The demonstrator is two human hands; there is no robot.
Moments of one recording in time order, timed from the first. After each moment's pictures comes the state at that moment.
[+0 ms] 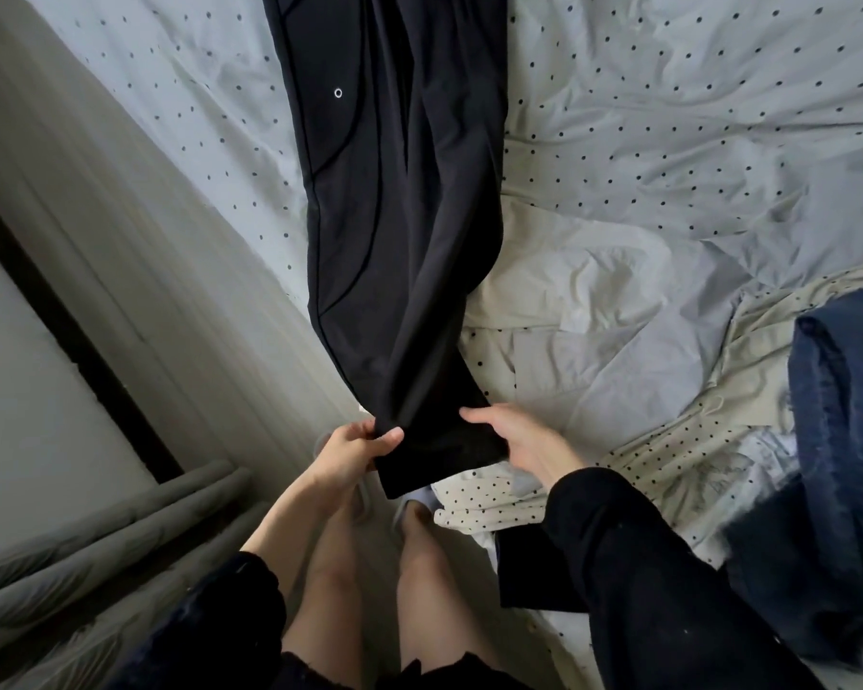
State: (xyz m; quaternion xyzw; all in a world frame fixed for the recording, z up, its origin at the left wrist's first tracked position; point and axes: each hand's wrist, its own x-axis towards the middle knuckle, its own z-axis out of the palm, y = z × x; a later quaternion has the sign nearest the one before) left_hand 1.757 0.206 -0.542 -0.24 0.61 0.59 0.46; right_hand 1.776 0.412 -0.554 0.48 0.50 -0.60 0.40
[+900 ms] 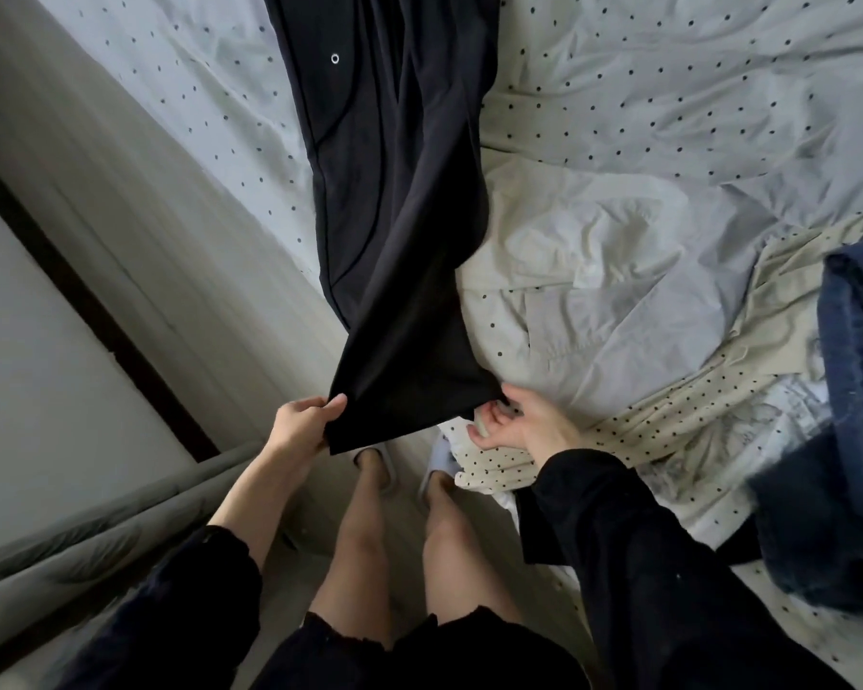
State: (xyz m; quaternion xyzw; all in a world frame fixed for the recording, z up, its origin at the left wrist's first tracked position) left_hand 1.752 0.155 -0.529 -0.37 0.69 0.52 0.35; right_hand 1.803 0.399 -0.563 0.68 0.04 -0.71 0.18
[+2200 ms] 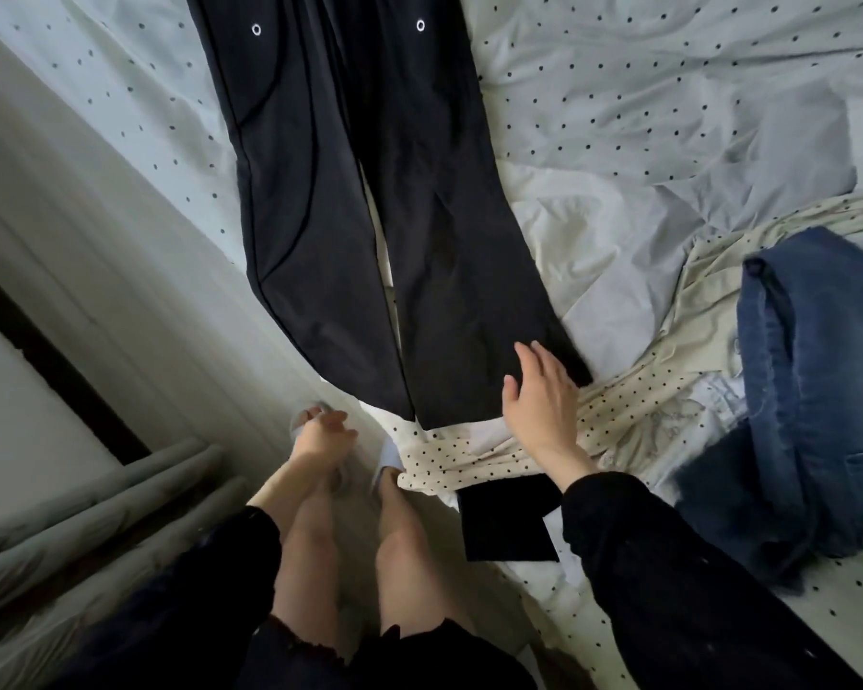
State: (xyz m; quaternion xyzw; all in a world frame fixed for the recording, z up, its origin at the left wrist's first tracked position) left_hand 1.783 0.222 -0.589 -0.19 0.82 0.28 0.47; right_hand 1.840 0.468 -0.550 0.28 0.92 -0.20 0.19
